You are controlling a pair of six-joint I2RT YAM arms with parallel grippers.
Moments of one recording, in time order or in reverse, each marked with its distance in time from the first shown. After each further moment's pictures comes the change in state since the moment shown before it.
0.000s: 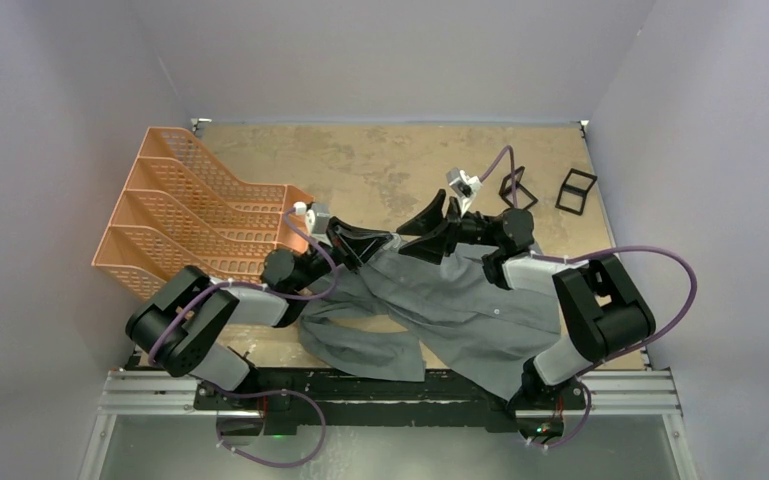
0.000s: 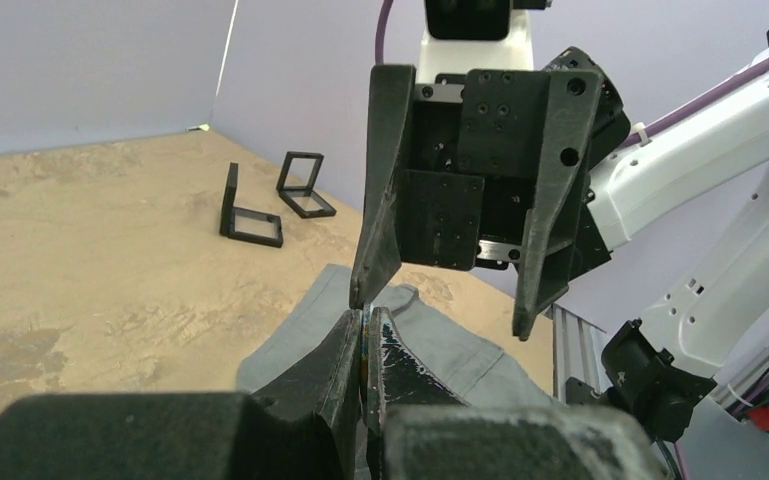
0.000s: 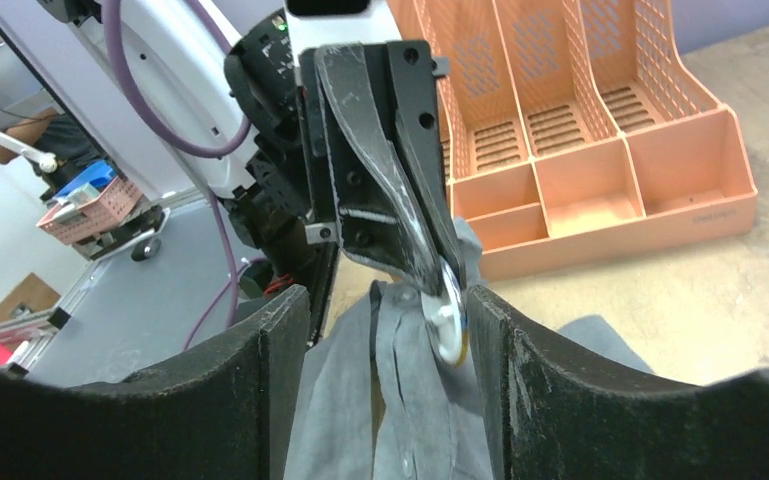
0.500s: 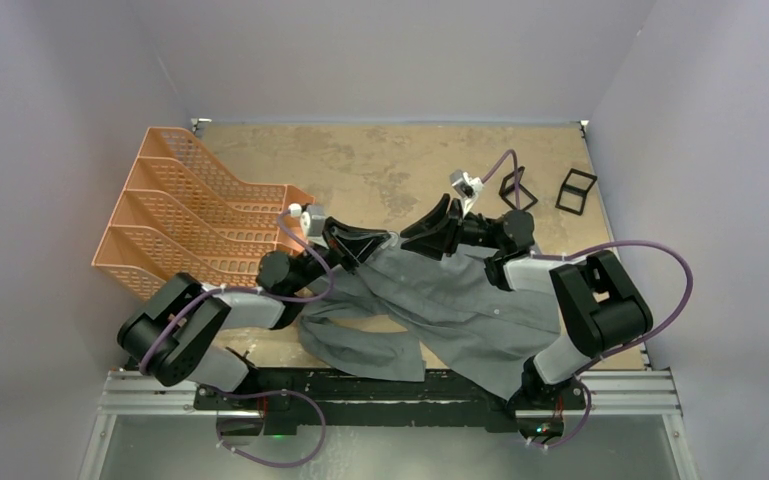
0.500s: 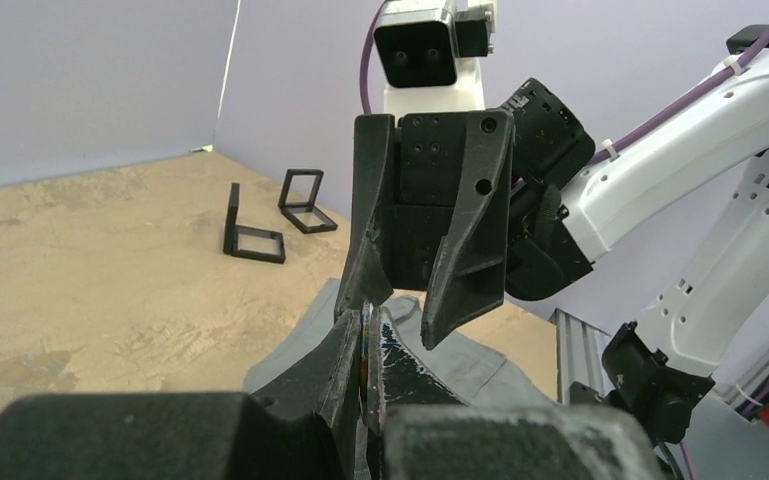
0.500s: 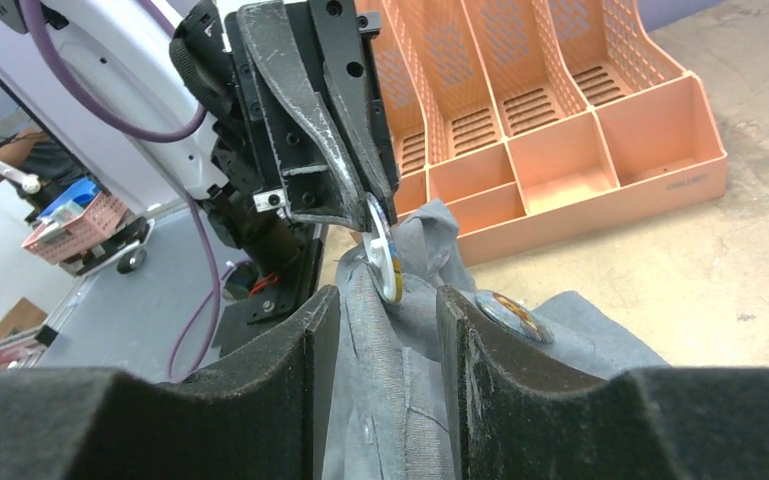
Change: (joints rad) left arm 0.004 -0.050 -0.014 -0.007 0.002 0.010; right arm -0.039 0.026 -0.041 -0.001 0.014 -0.011
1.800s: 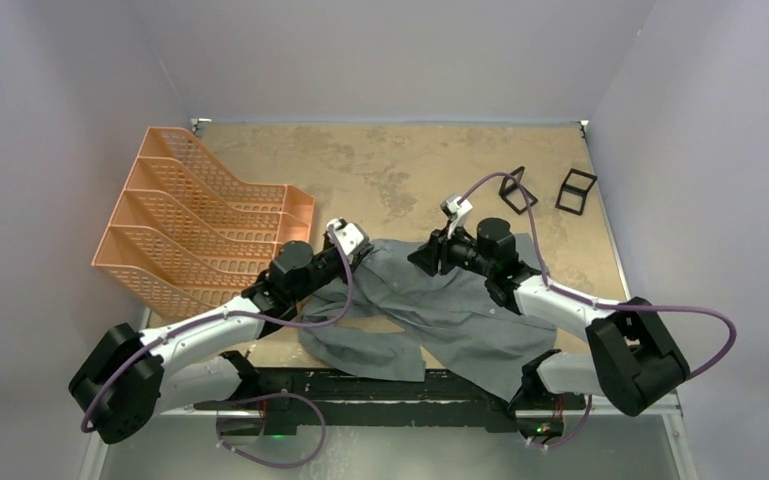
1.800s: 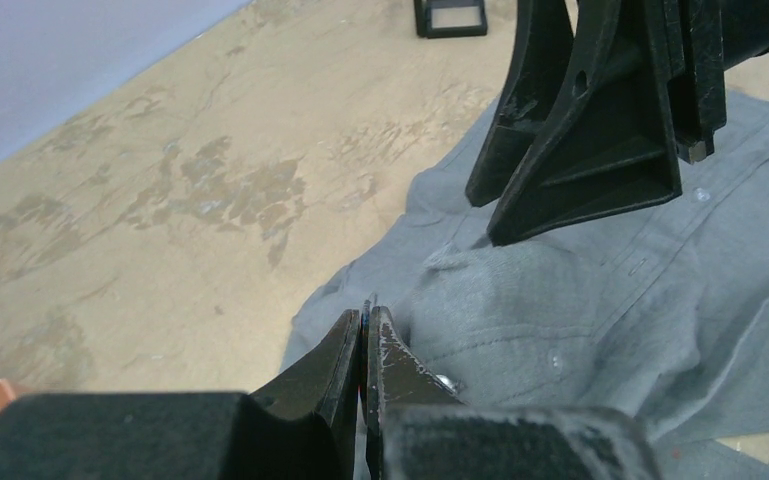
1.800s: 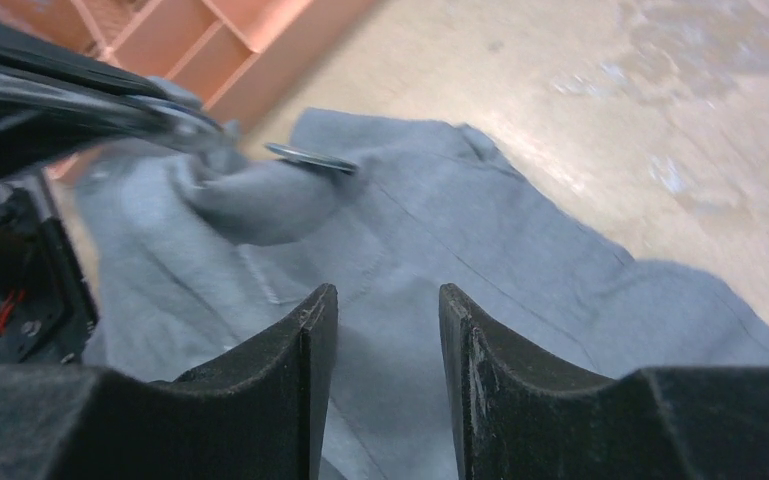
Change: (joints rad) left arm -0.124 -0.335 0.094 -0.970 -0.307 0.663; right arm 0.137 -0.298 -0.087 -0.917 0.627 -0.521
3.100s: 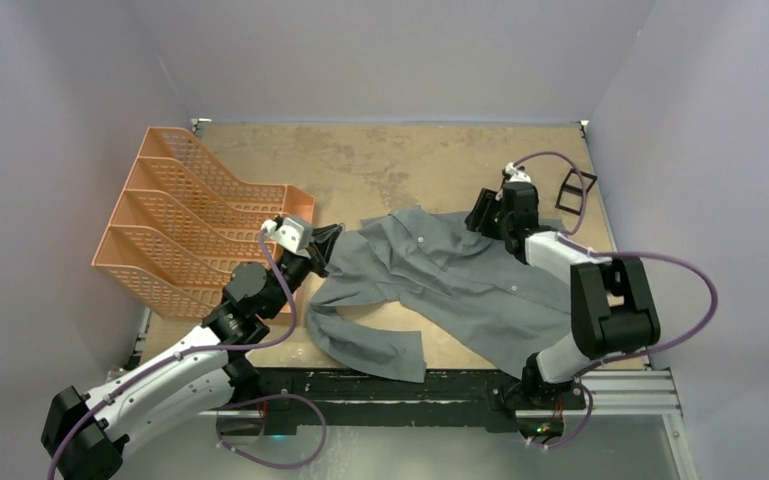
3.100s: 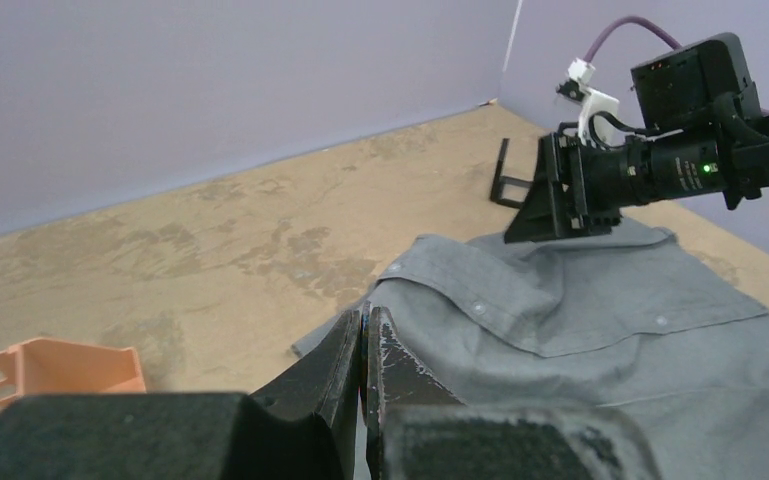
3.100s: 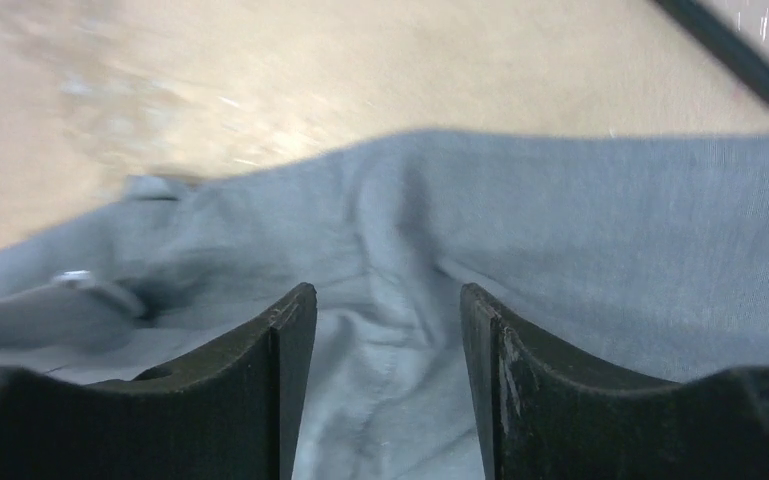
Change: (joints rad) left arm -0.018 -0.404 -0.038 -0.096 -0.297 -0.156; right arm -0.325 0.299 0.274 -0.383 0.457 0.175
